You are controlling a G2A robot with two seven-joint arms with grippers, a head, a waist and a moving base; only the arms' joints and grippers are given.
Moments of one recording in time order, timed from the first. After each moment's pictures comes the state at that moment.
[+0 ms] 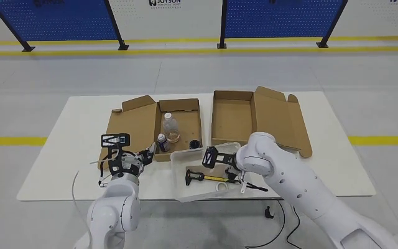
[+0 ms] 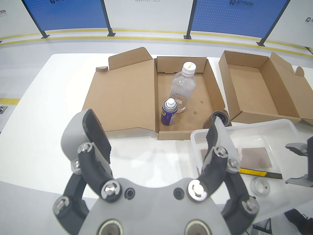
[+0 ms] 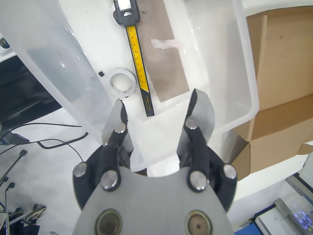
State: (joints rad) left arm 1.63 -1.25 -1.38 -2.18 1.40 0.41 -0.65; right arm -0.73 -1.17 0.64 -1.51 -0.87 -0.49 1.33
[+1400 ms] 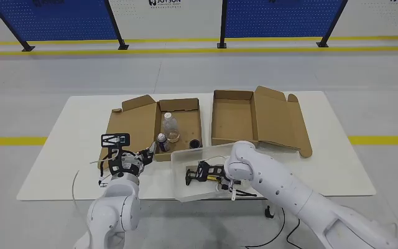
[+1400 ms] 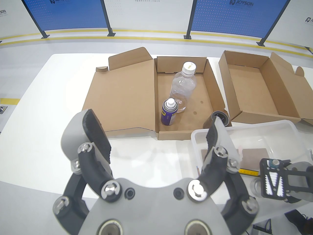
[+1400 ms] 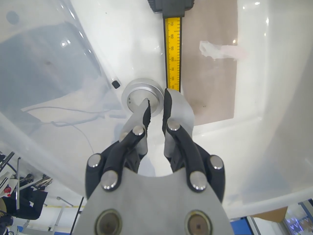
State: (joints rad) left arm 1.63 -1.25 -1.38 -2.18 1.40 0.41 -0.65; right arm -0.66 -1.27 0.44 -1.26 -0.81 -0.51 1.28
